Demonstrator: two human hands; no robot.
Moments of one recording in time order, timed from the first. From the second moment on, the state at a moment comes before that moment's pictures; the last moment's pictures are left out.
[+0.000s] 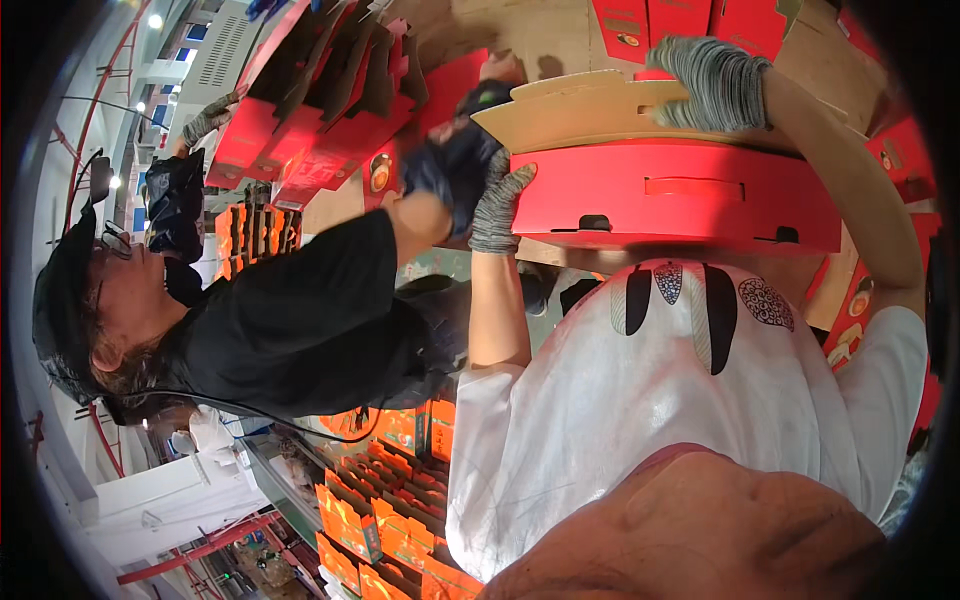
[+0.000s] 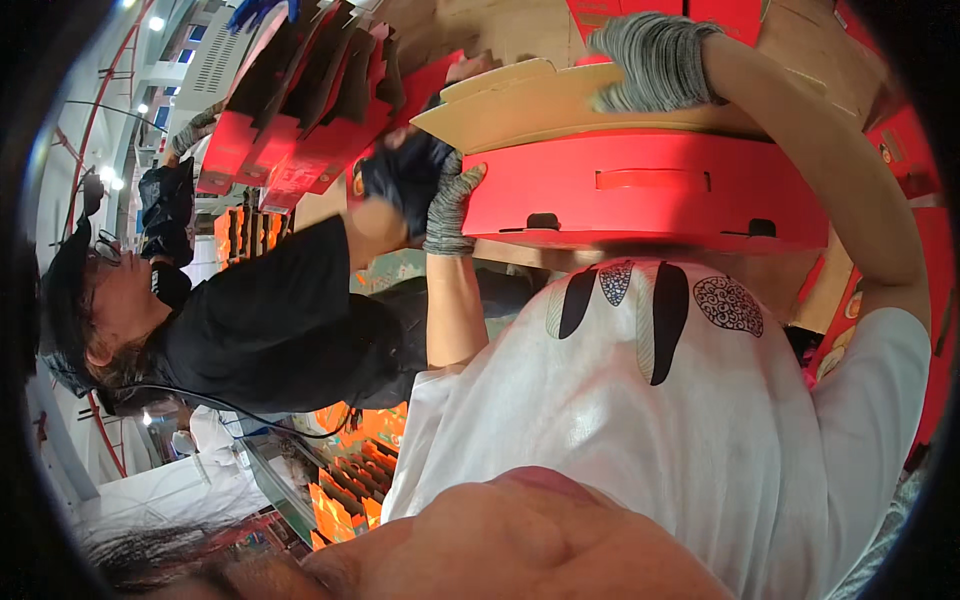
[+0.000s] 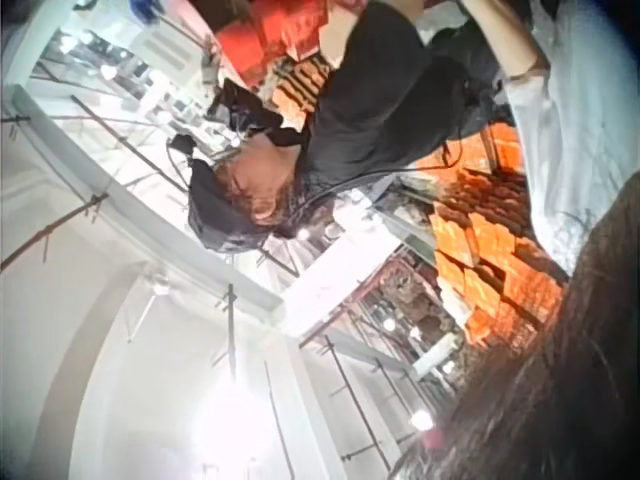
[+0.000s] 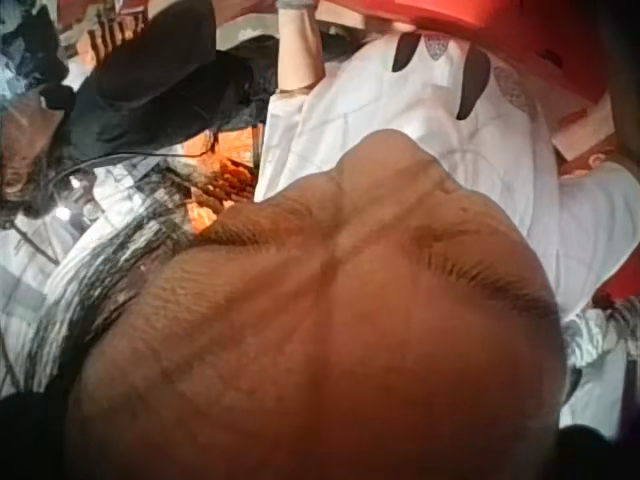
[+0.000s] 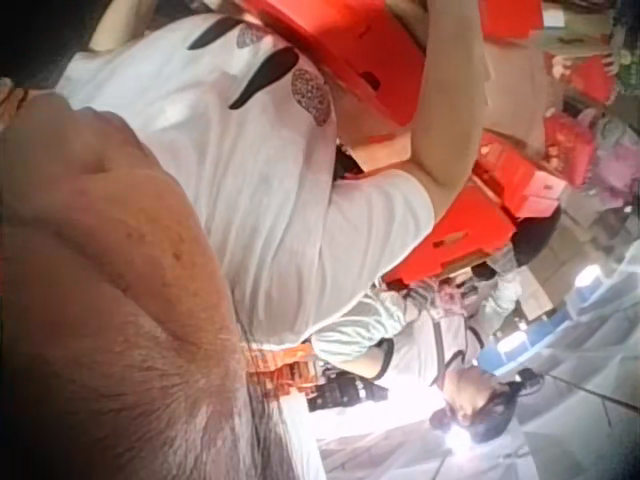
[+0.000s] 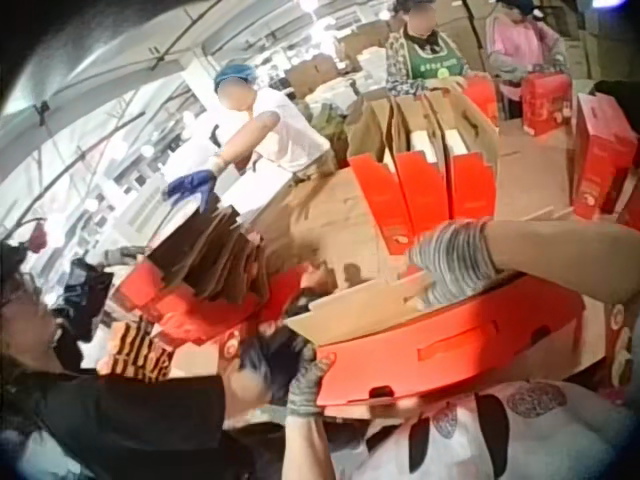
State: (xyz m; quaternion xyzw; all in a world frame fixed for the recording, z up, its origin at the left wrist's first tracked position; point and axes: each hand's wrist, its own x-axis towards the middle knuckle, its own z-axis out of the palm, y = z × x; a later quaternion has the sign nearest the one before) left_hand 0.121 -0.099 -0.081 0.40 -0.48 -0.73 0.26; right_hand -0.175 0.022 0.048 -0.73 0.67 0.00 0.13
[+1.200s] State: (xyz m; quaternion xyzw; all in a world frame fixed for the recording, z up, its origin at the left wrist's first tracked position) left_hand 0.054 -0.177 0.074 0.16 -0.65 -0.73 -0.15; right_hand -0.135 0.217 -0.003 -0.60 0.80 -0.03 -0.06
